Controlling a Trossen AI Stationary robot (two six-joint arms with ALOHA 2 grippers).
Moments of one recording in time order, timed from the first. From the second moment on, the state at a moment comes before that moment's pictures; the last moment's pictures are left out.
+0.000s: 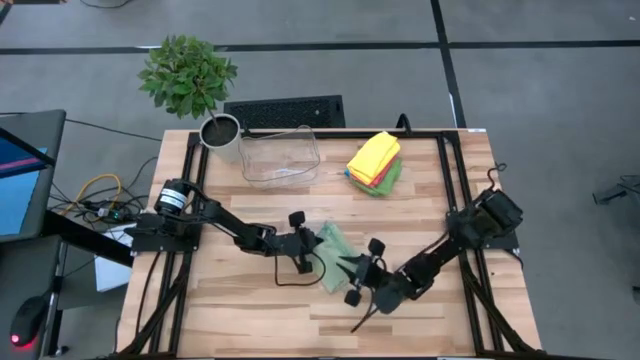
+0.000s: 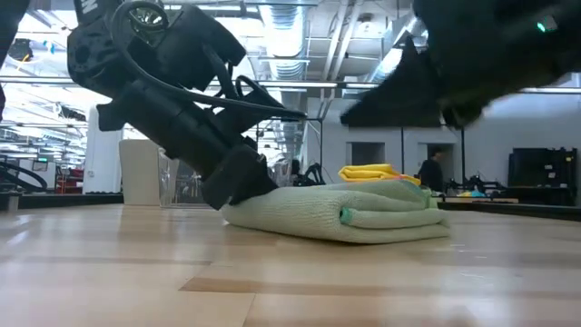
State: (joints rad) left arm -0.22 1.95 0.75 0.59 -0.43 -0.09; right arm 0.63 1.89 0.83 0.45 0.99 0.42
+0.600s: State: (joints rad) left arm -0.21 1.91 0.75 0.58 -0.43 -0.09; right arm 0.49 2.17 0.84 0.77 0.84 0.45
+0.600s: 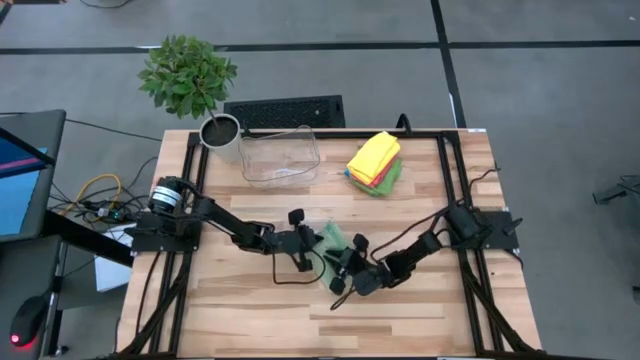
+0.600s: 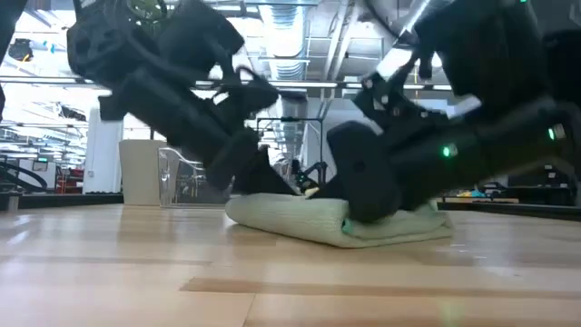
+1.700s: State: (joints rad) left arm -0.25 2.05 0.79 0.73 -0.42 -0.17; right arm 0.63 2.18 0.83 0.63 1.08 0.79
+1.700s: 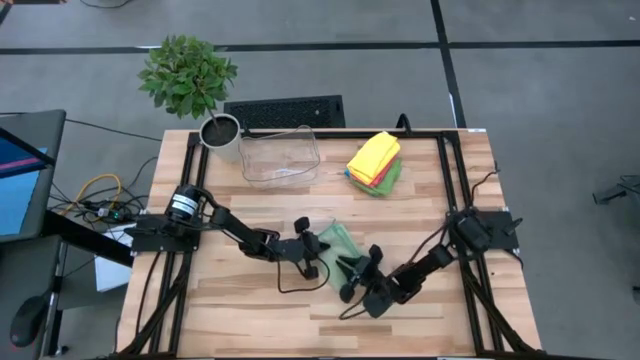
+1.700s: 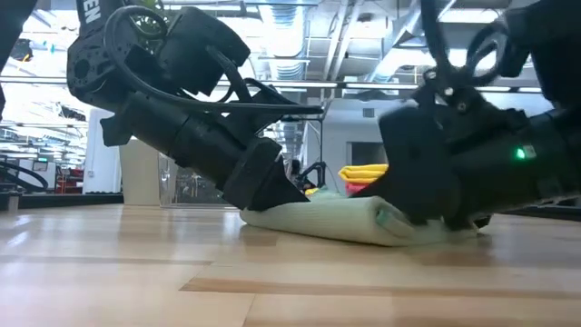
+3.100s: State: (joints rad) left arm -0.17 1.70 0.79 0.30 -0.37 -0.25; right arm 0.71 1.41 0.83 -0.58 0.49 1.35
